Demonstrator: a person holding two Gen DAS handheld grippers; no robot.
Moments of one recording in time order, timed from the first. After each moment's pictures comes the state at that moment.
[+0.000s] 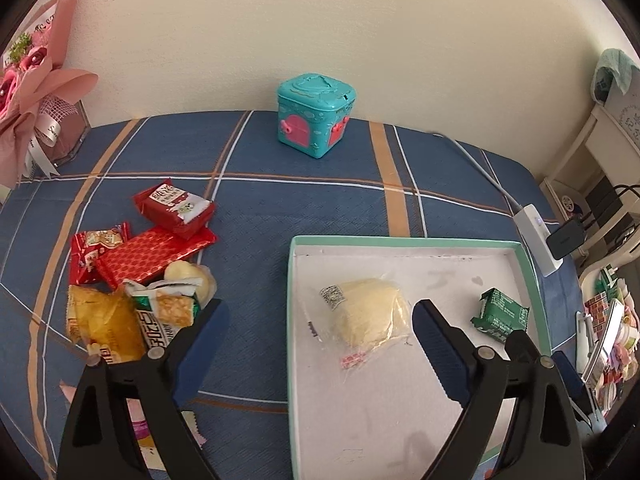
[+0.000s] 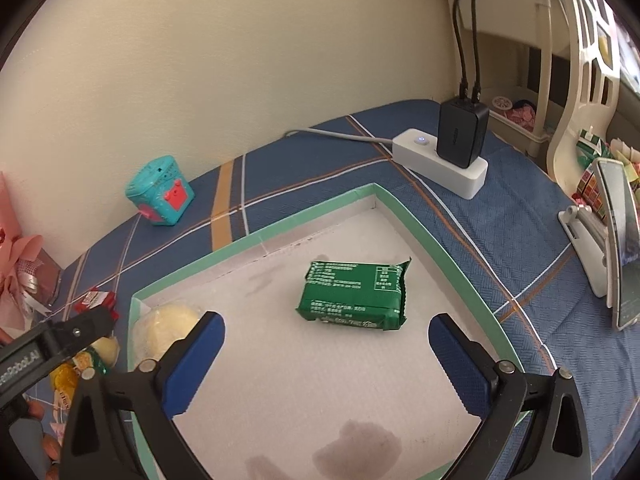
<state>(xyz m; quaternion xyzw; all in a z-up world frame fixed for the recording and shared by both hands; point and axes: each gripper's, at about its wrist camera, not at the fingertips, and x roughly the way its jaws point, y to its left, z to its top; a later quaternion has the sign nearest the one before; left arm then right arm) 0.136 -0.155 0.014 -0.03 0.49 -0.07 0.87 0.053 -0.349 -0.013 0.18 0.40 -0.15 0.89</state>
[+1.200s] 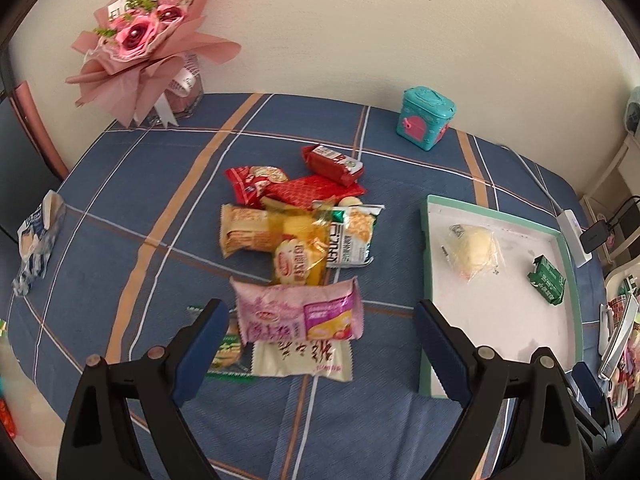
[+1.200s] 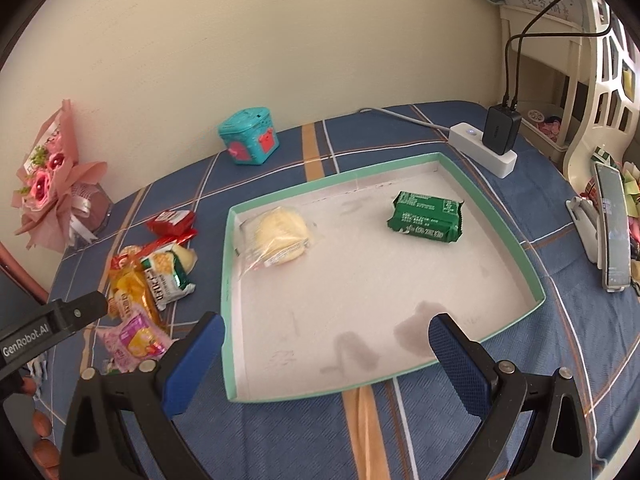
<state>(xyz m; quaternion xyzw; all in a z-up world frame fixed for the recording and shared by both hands) 0.037 -0.040 0.047 -0.04 0.50 0.03 0.87 -0.018 -0.255 0.017 0.14 0.43 -0.07 0.89</state>
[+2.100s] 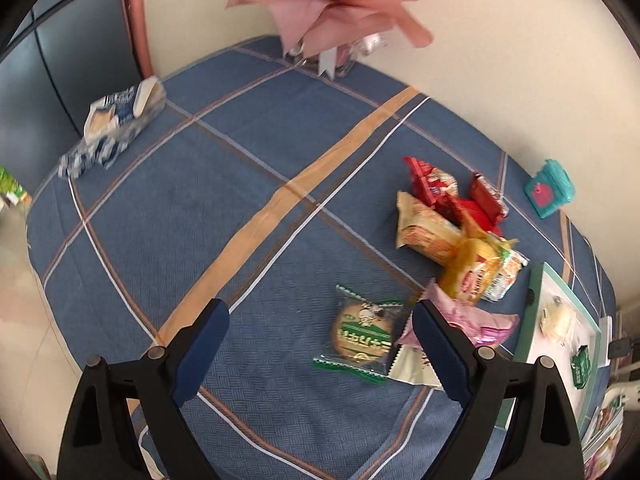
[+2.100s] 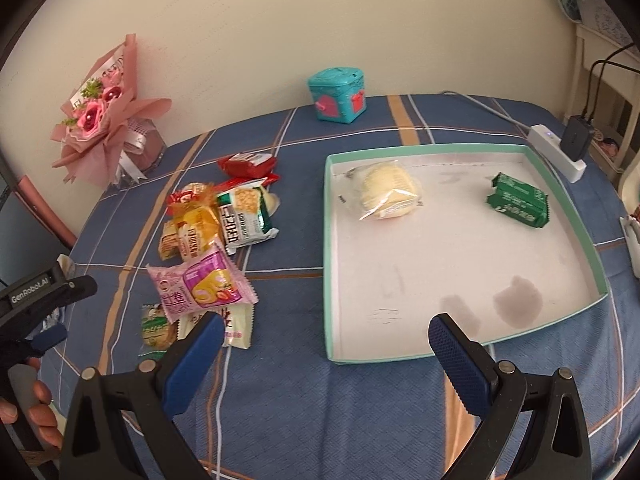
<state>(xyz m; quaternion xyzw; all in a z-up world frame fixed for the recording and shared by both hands) 0.007 0.101 0.017 -0.19 0.50 0.19 0.82 -0.009 -0.170 0.005 0.11 0.46 0.03 0.88</state>
